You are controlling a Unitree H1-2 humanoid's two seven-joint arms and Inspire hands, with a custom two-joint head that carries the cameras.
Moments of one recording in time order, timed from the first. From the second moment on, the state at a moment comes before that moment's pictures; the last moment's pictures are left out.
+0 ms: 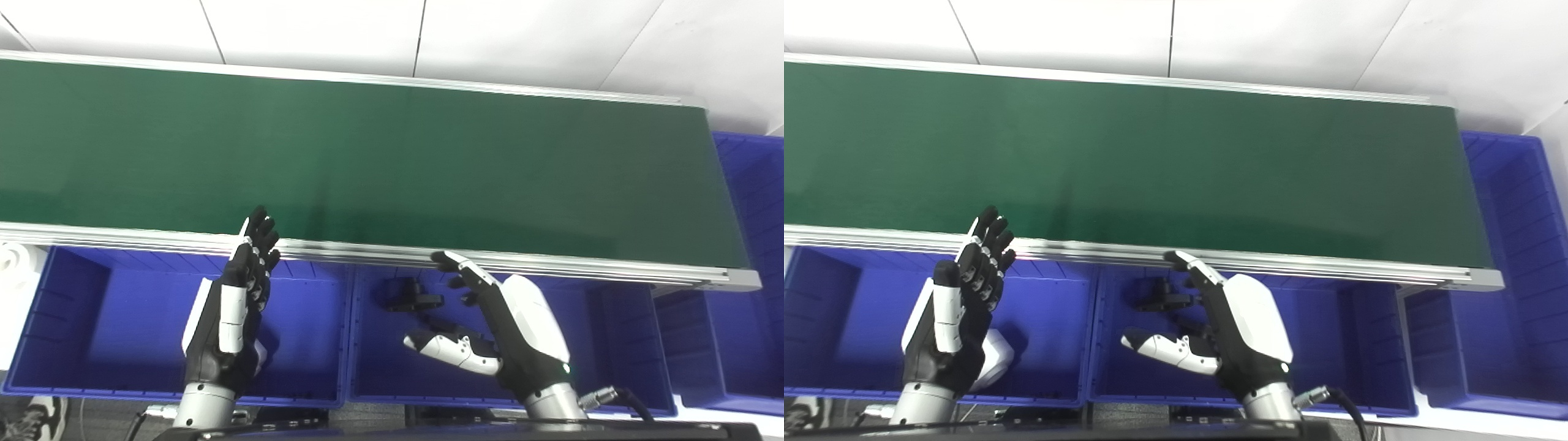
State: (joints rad) left arm 0.67 0.03 -0.25 -0.63 -0.08 0.19 -0.02; right arm 0.71 0.07 0.33 -0.74 -0.72 0.19 0.37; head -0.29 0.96
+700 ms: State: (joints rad) left arm 0.64 0.12 -0.18 -0.43 -0.12 -0.08 -0.09; right arm 0.71 0.13 0.24 -0.17 -0.41 -0.41 -0.24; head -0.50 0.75
